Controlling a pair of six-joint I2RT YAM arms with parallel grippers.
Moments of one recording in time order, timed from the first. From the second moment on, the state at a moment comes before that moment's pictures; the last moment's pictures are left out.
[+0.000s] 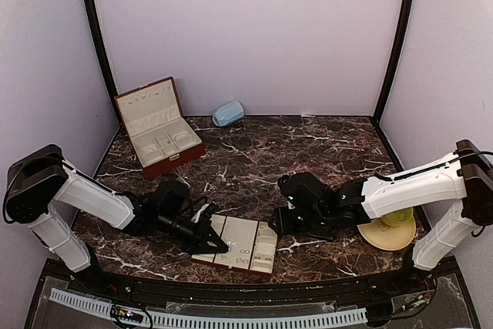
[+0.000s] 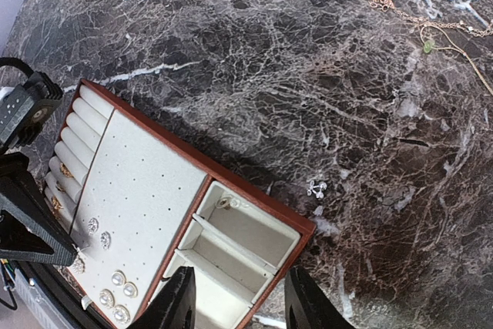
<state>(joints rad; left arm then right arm) -0.88 1.58 0.49 0.34 0.69 -1.08 1.13 1.52 0.82 -0.21 0.16 0.82</state>
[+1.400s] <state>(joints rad) -0.88 1.59 0.49 0.32 0.67 -1.09 1.13 1.52 0.82 -0.21 0.16 0.82</state>
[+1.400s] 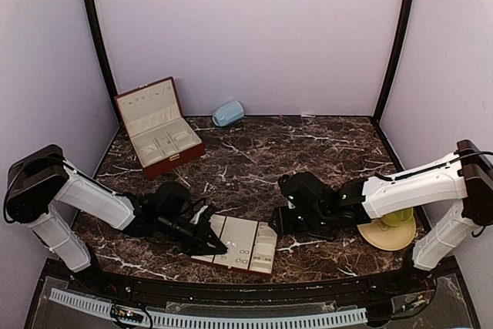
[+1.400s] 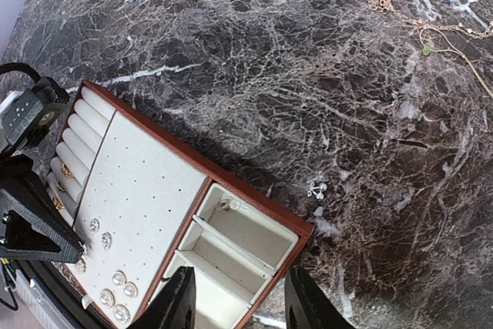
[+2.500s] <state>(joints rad) -0.87 1.40 0.64 -0.02 0.51 -0.86 1.14 1.45 0.82 -0.20 0.20 0.80</state>
